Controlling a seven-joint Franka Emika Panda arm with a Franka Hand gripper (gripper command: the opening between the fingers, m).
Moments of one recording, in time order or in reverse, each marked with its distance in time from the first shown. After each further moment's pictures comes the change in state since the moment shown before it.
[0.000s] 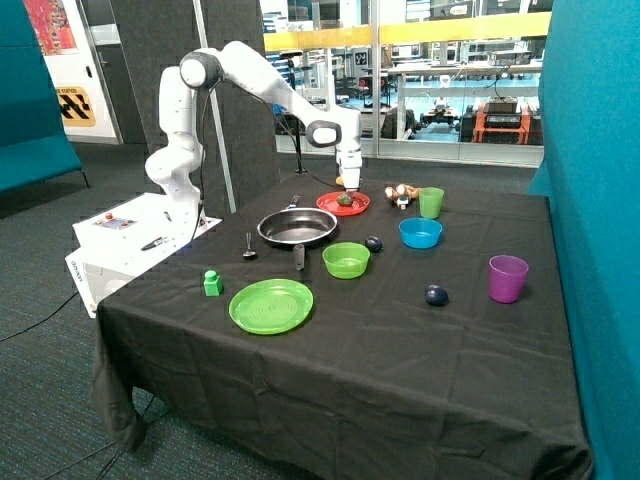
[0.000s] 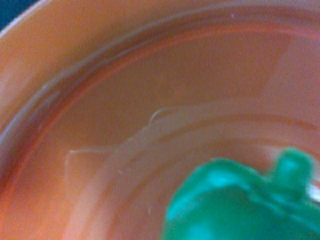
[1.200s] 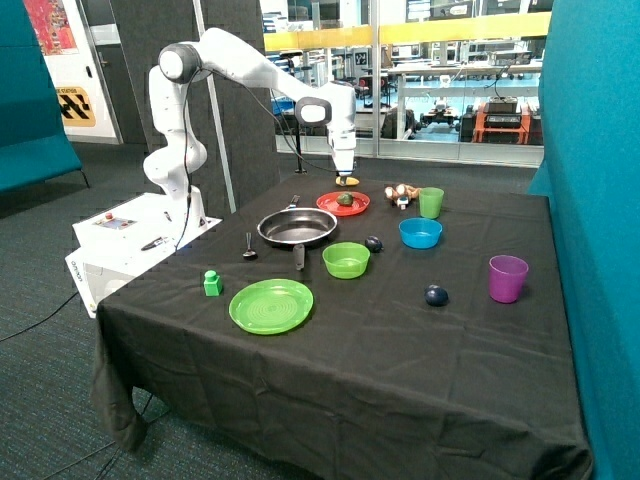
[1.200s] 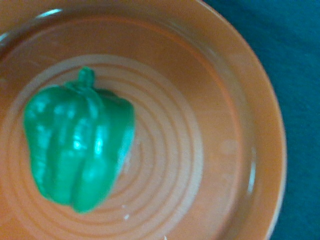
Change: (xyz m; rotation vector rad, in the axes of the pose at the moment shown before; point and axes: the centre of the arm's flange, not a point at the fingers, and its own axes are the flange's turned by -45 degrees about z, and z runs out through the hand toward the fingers) arm -0.032 0.064 -0.073 0.011 -0.003 -0.009
